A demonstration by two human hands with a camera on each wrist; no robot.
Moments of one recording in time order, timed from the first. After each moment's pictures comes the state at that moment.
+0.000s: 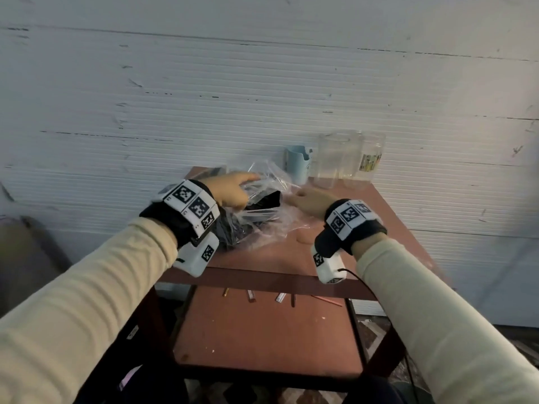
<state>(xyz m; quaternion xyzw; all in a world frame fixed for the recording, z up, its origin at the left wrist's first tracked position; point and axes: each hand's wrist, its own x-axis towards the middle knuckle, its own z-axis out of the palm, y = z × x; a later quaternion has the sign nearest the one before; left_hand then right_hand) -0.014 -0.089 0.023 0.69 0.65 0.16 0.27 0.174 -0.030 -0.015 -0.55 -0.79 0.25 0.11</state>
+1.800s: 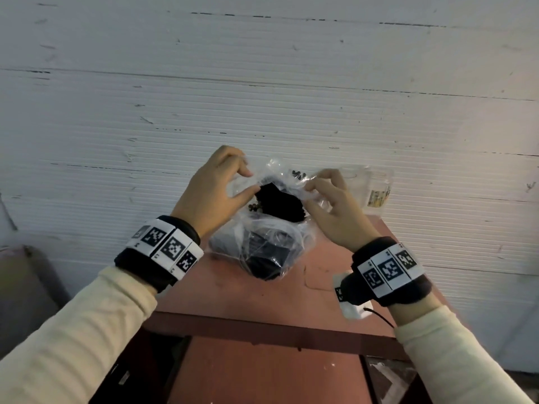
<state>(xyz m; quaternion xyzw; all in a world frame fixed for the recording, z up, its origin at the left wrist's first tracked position) -0.053 -0.076 0.041 0.76 0.41 0.48 -0.17 0.187 -0.041 0.023 -0.33 -0.83 0.10 0.45</state>
